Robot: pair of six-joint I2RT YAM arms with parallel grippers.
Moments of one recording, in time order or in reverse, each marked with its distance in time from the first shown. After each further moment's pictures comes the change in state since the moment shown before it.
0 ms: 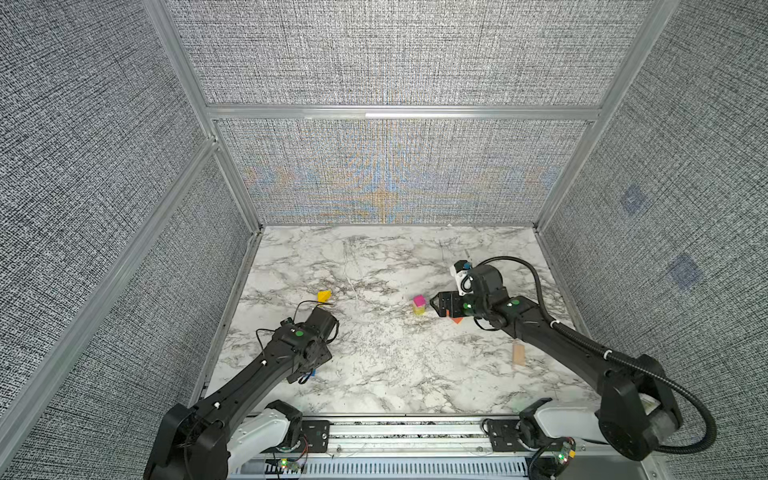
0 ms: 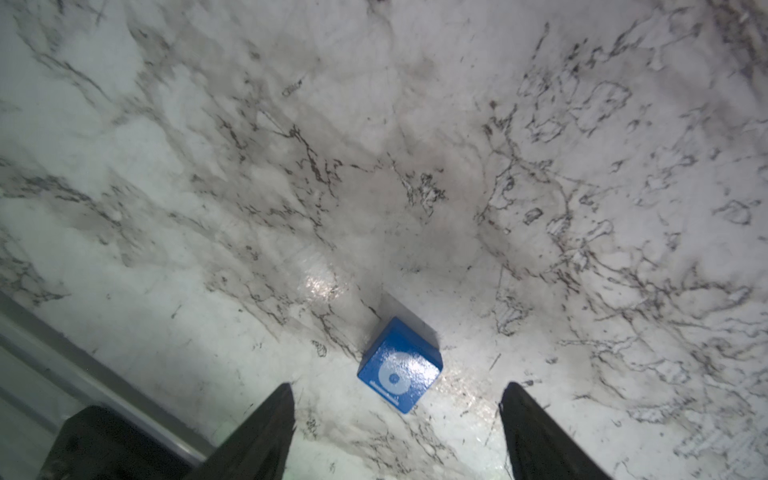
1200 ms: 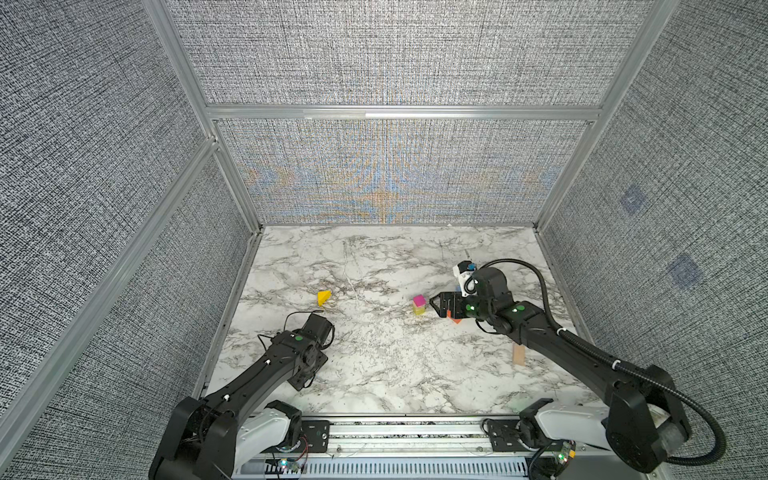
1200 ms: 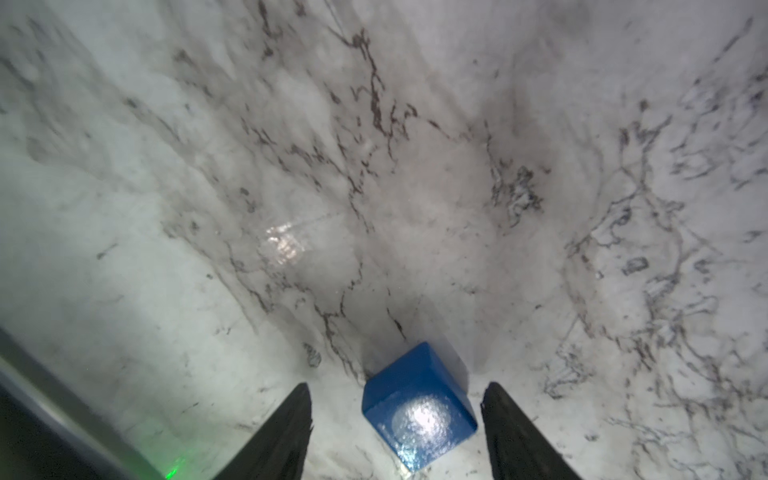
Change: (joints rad) left arm 0.064 0.031 -0.106 0.125 0.068 -0.230; right arm 0.000 -0.048 -0.040 0.051 -0.031 0.040
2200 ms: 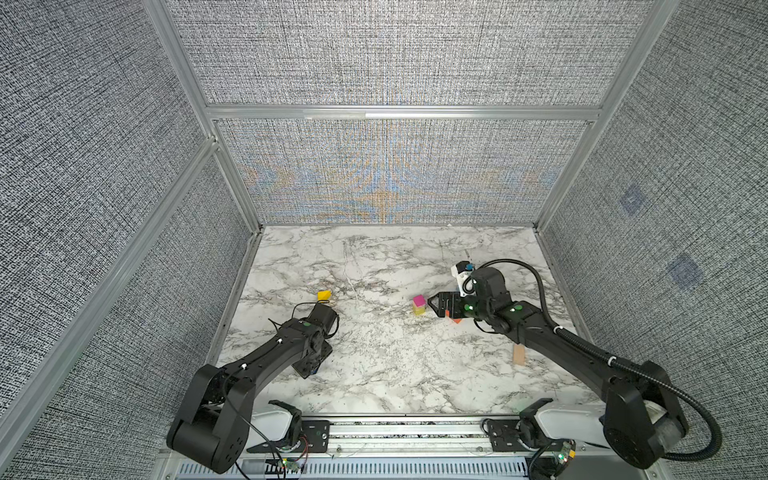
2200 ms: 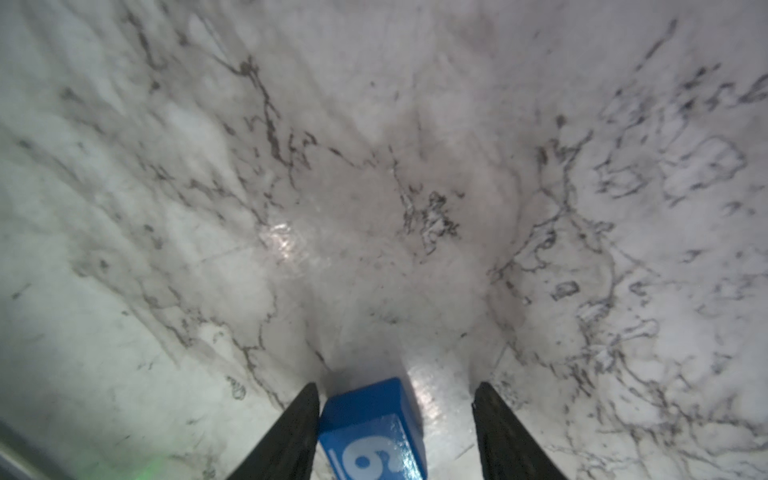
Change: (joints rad) left arm 0.013 0.179 0.095 0.069 0.013 0.060; right arm 0.000 0.019 -0.003 0.024 -0.022 0.006
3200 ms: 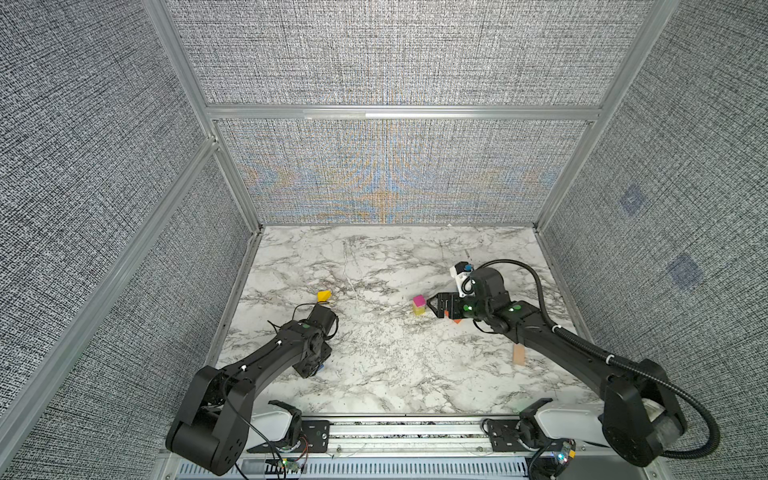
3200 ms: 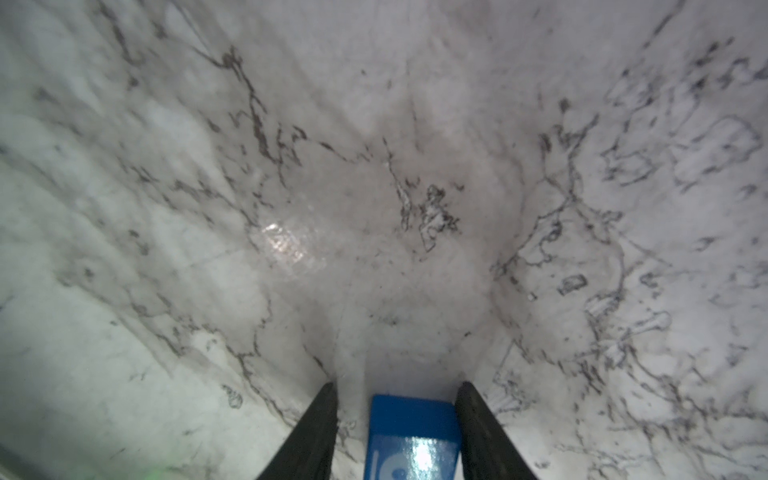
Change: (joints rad) left arm 0.001 -0.017 -0.031 0.017 0.028 0.025; right arm 0.004 0.010 0.000 0.001 -0.007 0.000
